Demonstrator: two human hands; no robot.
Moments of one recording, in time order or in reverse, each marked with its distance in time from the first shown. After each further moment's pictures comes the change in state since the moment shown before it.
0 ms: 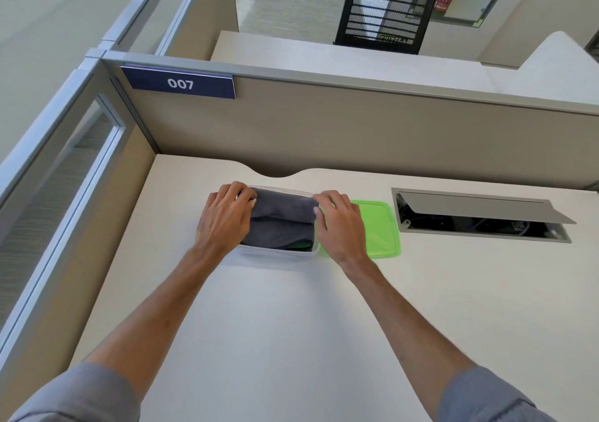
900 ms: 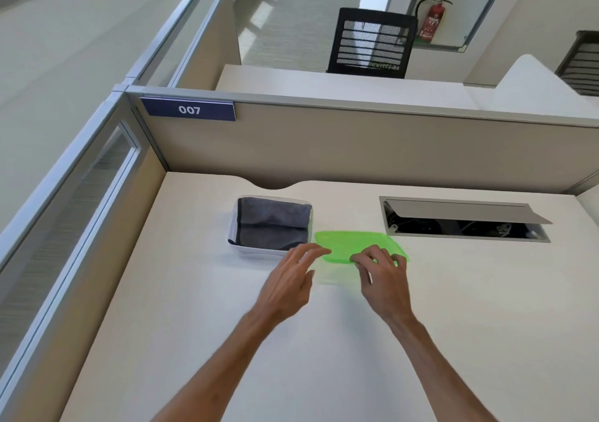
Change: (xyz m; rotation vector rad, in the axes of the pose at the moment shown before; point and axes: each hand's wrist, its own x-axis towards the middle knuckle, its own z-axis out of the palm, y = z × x) left_hand -0.095 0.136 0.015 -0.517 -0.180 0.181; right_hand -0.127 0.076 -0.057 -0.036 0.025 0.037
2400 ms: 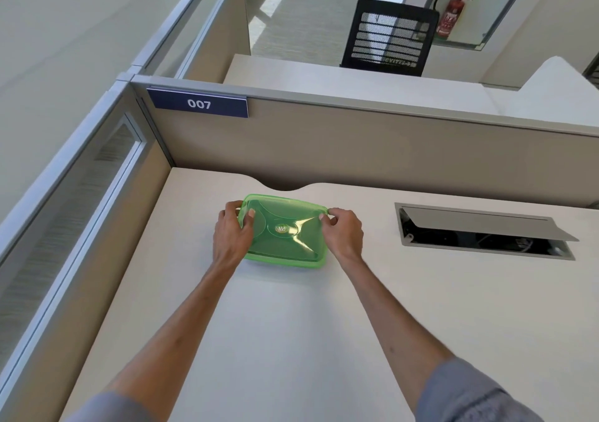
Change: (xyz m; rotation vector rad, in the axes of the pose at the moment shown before) left_hand 0.055 -0.112 -0.089 -0.180 0.301 -0.765; right_hand 0.145 -0.101 0.051 0.438 -0.206 0.594
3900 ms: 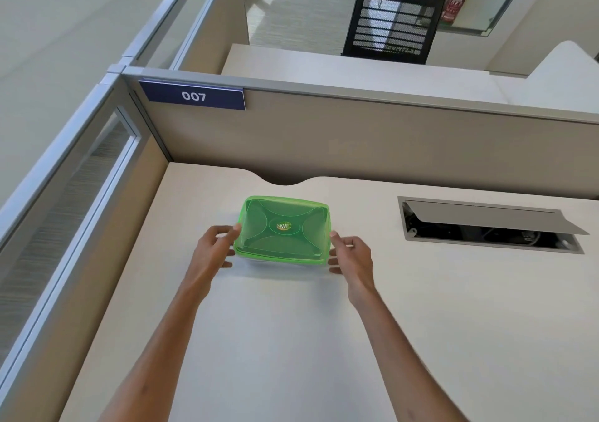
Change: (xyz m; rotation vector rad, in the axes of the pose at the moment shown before) left_hand -0.022 -0.041 -0.029 -0.350 -0.189 -0.288; right_hand -0.038 0.056 0.004 0.519 -0.068 0.390
